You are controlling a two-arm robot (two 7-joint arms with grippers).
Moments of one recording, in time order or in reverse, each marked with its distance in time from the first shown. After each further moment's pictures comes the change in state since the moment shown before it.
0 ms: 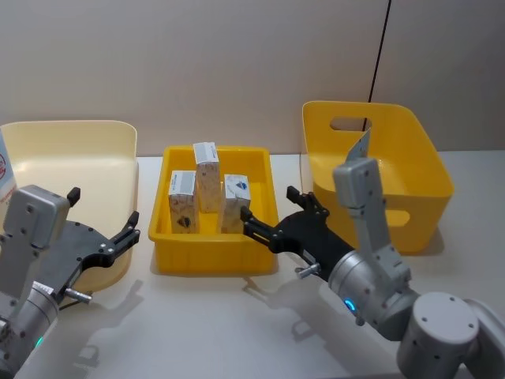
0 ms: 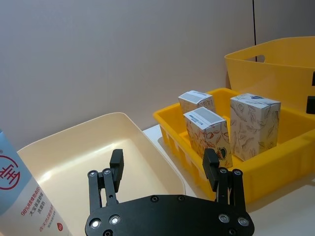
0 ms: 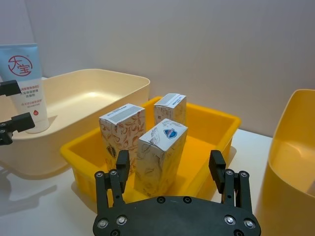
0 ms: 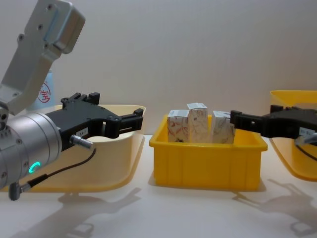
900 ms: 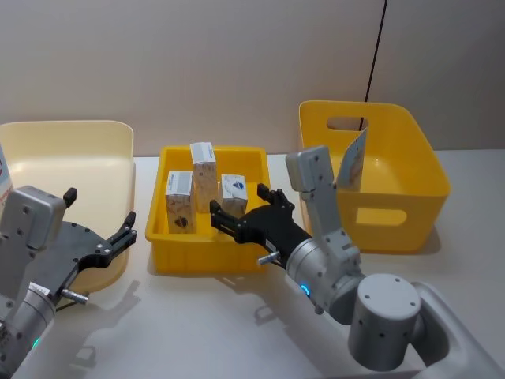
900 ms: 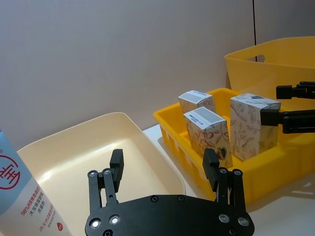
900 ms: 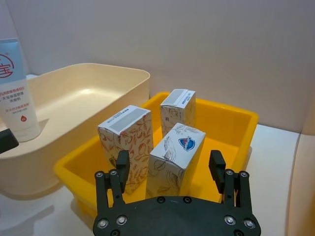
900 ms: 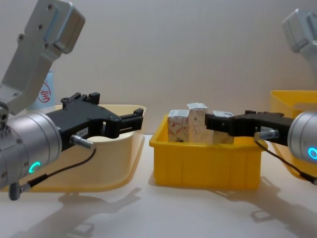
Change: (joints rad) left arm 0.000 0.000 0.000 0.000 0.000 0.000 0.000; right arm 0.093 -0.118 -0.039 0.100 -0.055 0.078 -0.068
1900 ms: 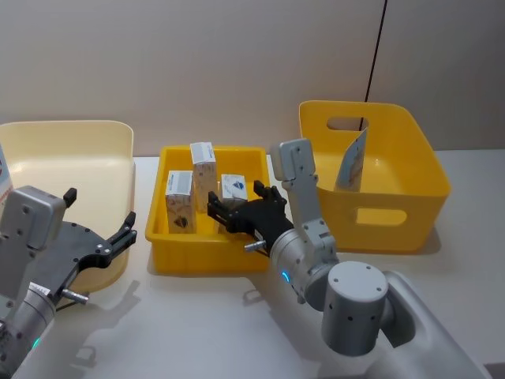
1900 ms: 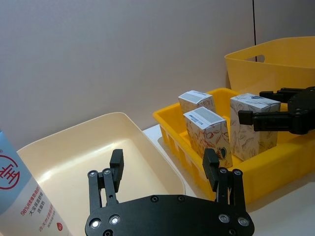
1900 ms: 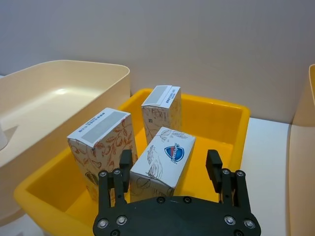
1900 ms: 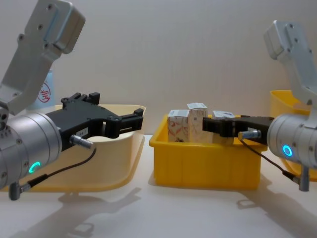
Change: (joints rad) left arm 0.000 0.000 0.000 0.000 0.000 0.000 0.000; right arm 0.075 -0.093 0.010 0.125 -0.053 0.016 -0.083
